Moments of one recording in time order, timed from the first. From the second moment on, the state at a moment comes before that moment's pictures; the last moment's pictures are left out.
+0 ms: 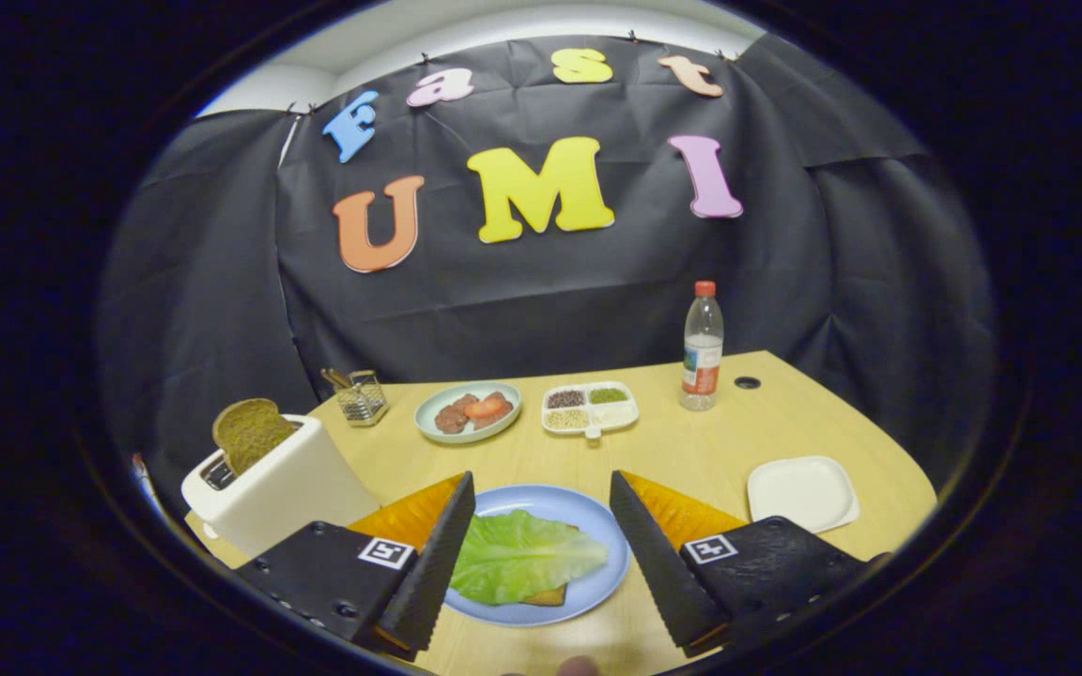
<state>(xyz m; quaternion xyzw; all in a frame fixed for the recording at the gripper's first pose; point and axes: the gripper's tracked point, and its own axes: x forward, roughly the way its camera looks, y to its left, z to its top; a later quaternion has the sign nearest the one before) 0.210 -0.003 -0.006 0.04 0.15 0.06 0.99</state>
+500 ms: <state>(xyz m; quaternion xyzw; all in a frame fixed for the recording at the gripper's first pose) 0.139 0.133 0.063 0.02 0.06 0.09 0.99</state>
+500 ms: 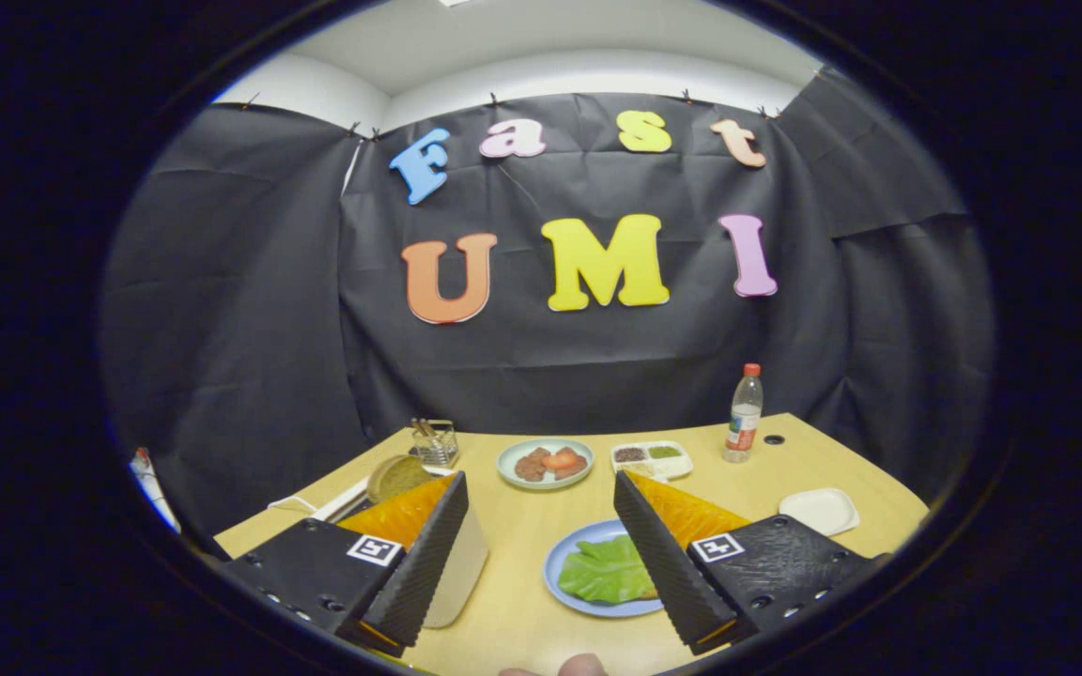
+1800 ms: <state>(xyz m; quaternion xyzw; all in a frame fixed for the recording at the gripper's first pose) 0.209 0.272 -0.019 0.00 0.15 0.07 0.99</state>
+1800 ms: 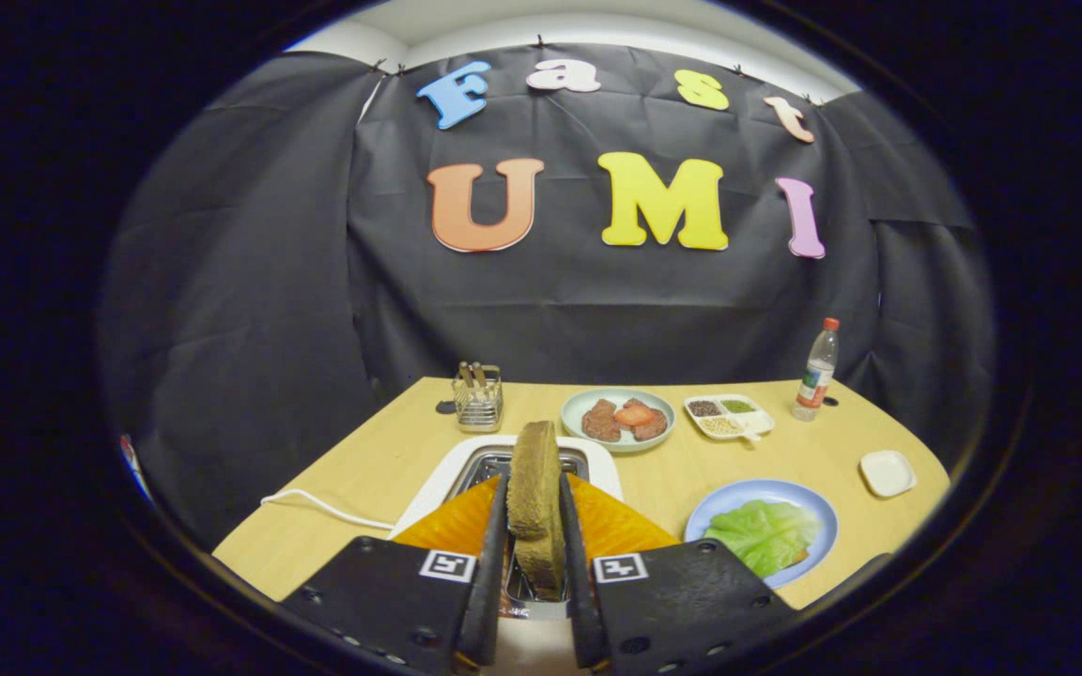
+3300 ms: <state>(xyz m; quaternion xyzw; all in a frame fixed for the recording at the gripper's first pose) 0.218 0.088 0.002 0.10 0.12 0.03 0.99</state>
